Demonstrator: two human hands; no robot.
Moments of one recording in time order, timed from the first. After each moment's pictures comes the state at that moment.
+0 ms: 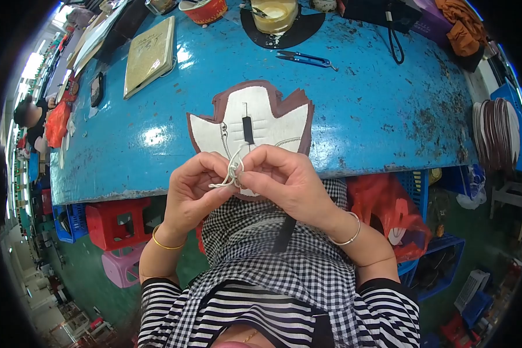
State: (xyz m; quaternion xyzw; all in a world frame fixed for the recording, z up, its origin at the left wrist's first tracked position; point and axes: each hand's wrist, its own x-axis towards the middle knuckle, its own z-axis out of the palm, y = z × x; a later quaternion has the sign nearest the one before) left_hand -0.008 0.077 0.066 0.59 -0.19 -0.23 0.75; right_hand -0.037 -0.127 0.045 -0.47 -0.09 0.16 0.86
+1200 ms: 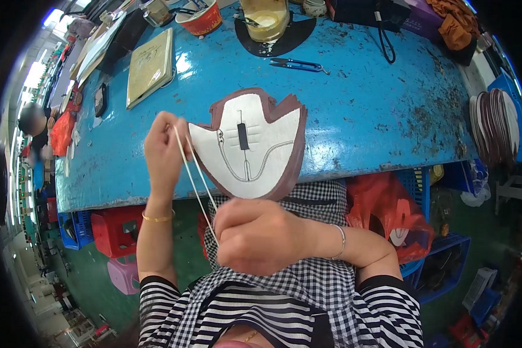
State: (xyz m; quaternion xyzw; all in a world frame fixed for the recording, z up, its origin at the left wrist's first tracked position) left_hand 0.053 0.088 0.066 0.82 -0.08 0.00 0.57; right_hand -0.048 -0.099 0.055 -0.55 -0.47 -0.18 0.67
